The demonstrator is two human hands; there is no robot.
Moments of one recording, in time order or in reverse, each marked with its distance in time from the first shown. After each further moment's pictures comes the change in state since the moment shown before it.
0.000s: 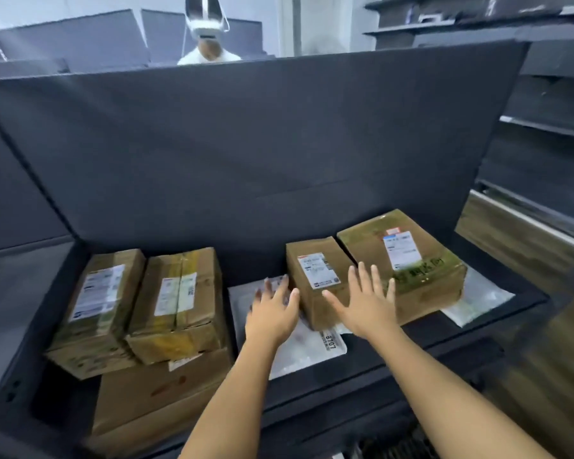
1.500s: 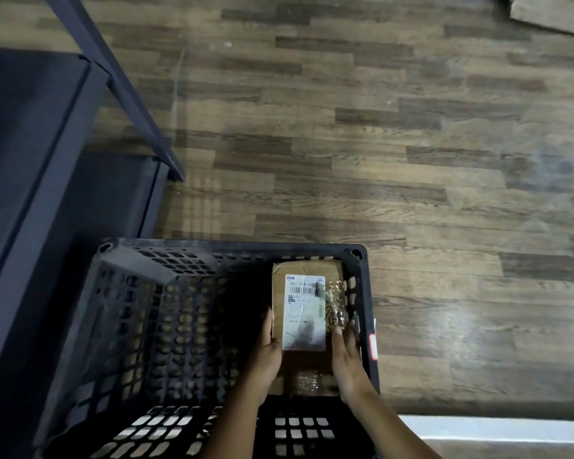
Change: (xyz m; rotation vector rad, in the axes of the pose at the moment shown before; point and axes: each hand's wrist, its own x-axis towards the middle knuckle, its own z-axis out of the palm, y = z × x) left_hand -0.096 0.016 0.813 -0.233 -1.261 -0.045; right_hand -0.298 0.397 0.607 1.439 0.219 1.613
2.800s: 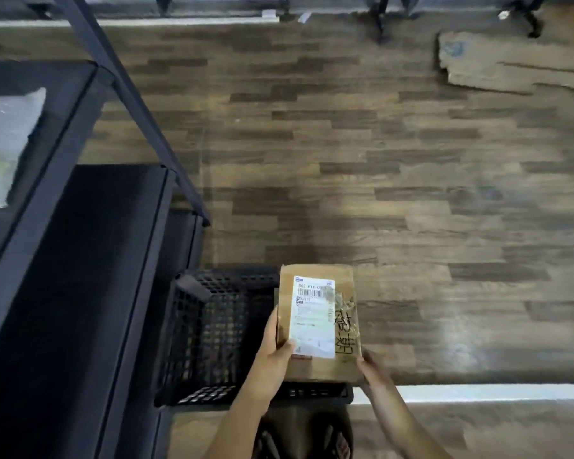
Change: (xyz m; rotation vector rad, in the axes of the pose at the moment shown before) left_hand -0.262 0.122 -0.012 -0.061 -0.132 0.291; right_hand -0.252 -0.067 -0.085 0.458 -0.041 -0.118
